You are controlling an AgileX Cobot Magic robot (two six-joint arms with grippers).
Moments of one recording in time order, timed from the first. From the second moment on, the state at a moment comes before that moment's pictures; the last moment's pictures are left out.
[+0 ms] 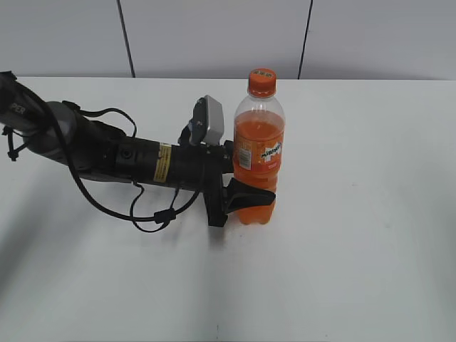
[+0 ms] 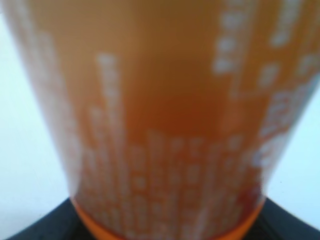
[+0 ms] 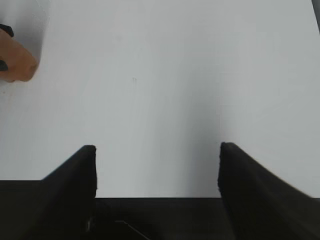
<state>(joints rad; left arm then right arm) -0.43 2.29 -1.22 1.36 -1.03 -0.61 0.01 0.58 -0.76 0.08 1.11 -0.06</state>
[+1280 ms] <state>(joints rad) -0.43 2.29 -1.22 1.35 -1.02 -0.61 0.01 1.66 -1.54 0.08 1.19 -0.08</state>
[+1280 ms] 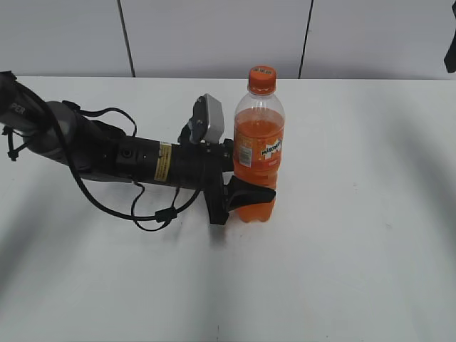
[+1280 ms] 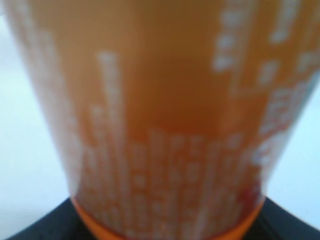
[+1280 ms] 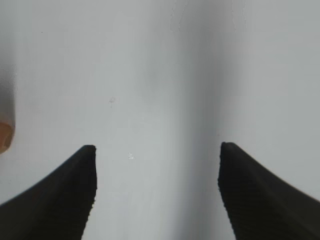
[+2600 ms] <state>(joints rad) -0.43 2.29 -1.23 1.38 -1.02 -0.61 0.50 1.81 -1.81 0.17 1.22 0.35</state>
